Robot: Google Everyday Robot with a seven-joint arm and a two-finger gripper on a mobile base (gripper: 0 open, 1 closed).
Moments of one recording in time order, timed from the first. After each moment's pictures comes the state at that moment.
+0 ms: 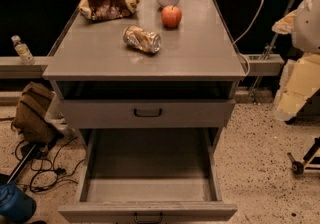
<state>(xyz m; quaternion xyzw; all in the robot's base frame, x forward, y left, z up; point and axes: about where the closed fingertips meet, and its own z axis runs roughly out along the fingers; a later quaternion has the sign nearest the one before) 0.438 -0.216 0.978 -0.60 0.78 -0.04 0.16</state>
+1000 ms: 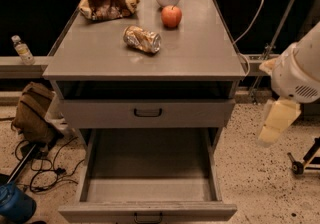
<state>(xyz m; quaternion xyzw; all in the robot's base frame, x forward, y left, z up) 0.452 -0.225 0.882 -0.60 0.79 -0.02 0.16</state>
